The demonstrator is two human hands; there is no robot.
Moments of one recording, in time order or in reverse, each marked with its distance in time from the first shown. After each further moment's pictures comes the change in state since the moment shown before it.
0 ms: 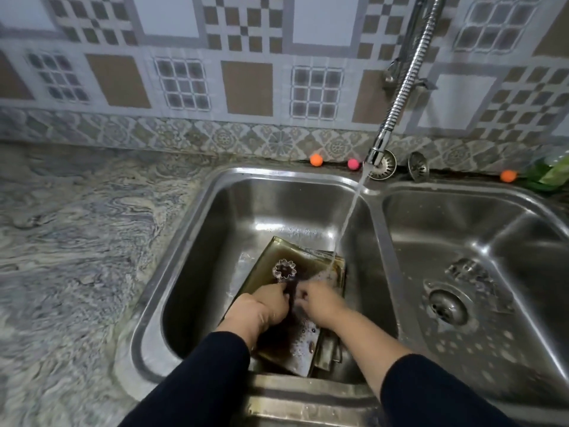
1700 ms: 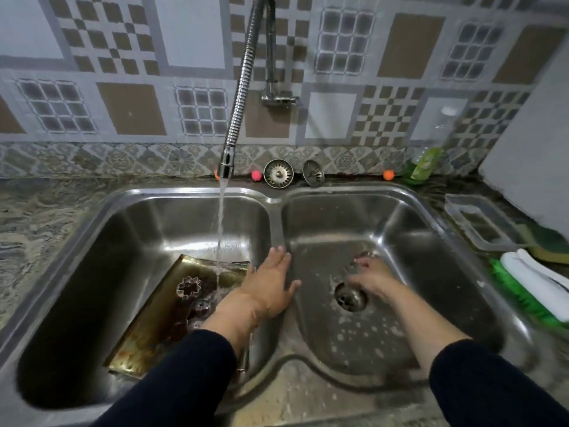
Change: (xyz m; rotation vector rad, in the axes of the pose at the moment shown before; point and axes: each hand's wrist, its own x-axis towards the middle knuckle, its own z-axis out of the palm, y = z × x) left_hand -0.013 0.179 0.027 0.249 0.164 0.400; right_hand -0.103 0.219 -0.129 0.563 0.399 0.592
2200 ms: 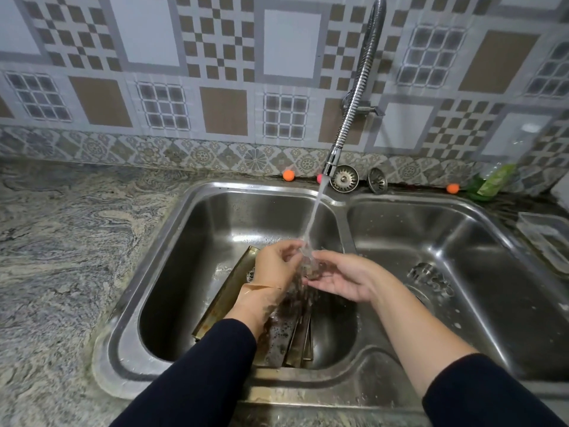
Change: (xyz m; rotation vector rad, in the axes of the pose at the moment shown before) left_hand -0.048 -0.093 -0.024 -1.018 0.567 -0.106; right_hand -0.103 -0.142 0.102 0.830 -0.750 0.166
